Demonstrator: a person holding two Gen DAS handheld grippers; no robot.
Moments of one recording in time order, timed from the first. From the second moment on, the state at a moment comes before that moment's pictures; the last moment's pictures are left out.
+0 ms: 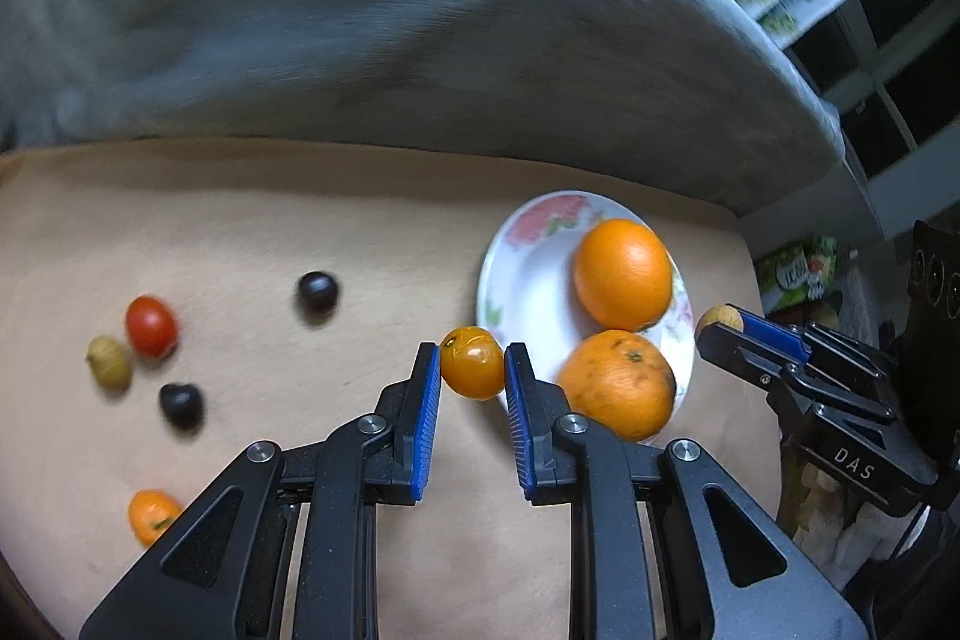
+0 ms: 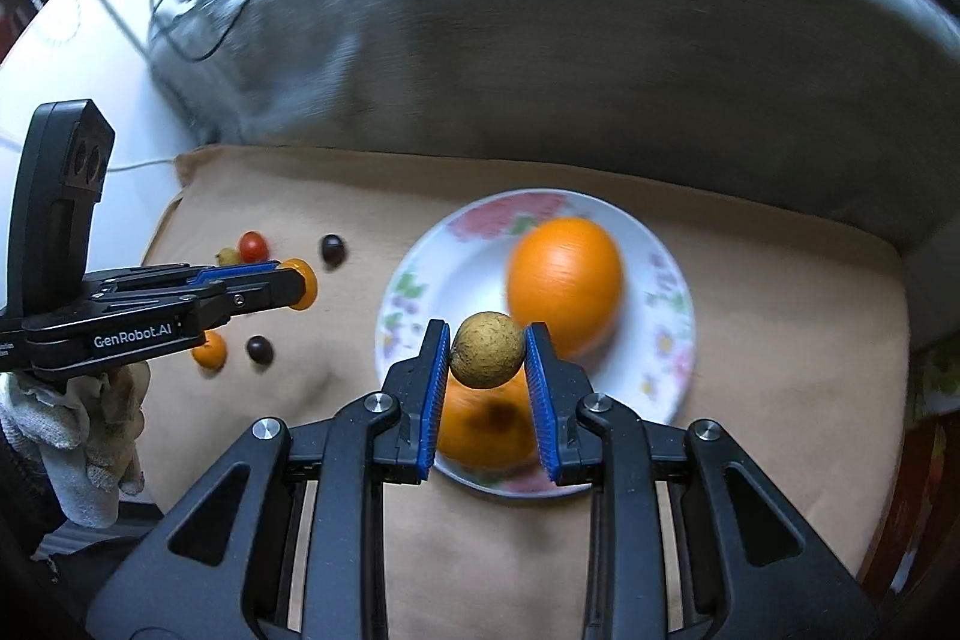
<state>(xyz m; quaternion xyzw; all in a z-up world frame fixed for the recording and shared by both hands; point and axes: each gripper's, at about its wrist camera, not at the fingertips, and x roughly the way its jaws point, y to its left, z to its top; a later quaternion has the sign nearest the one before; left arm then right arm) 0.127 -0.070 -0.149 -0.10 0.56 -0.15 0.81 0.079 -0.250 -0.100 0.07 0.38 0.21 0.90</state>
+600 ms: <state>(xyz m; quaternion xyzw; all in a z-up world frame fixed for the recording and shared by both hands) 0.142 -0.124 -0.156 0.01 0.56 -0.18 0.81 0.087 -0.291 -0.141 0.12 0.41 0.17 0.89</state>
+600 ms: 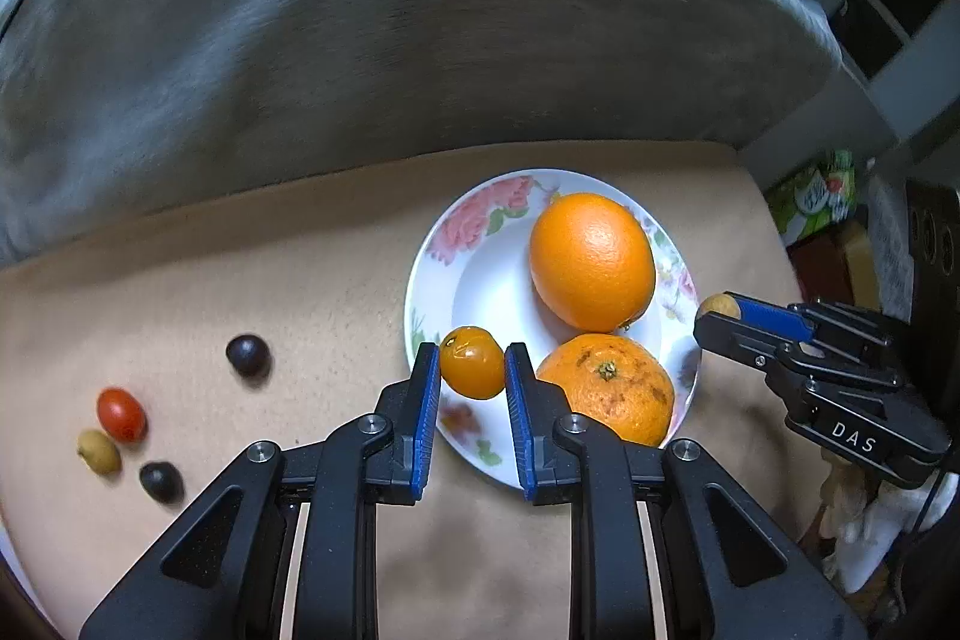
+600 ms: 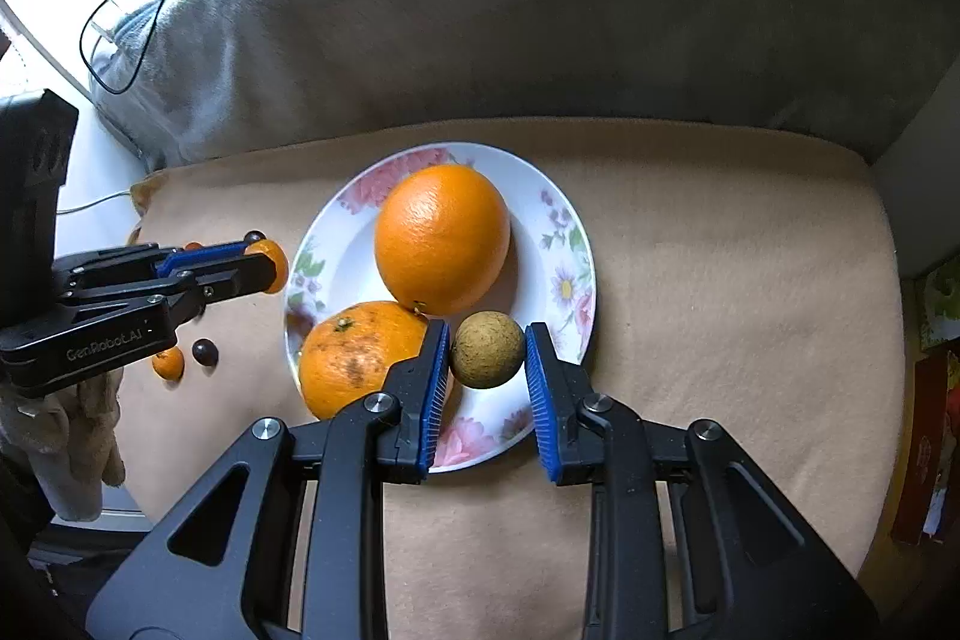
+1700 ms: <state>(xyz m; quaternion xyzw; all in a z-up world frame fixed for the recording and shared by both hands) 0.145 -0.136 -0.145 0.06 0.54 -0.16 0.82 0.093 -0.285 -0.140 0.10 0.41 0.16 0.89</state>
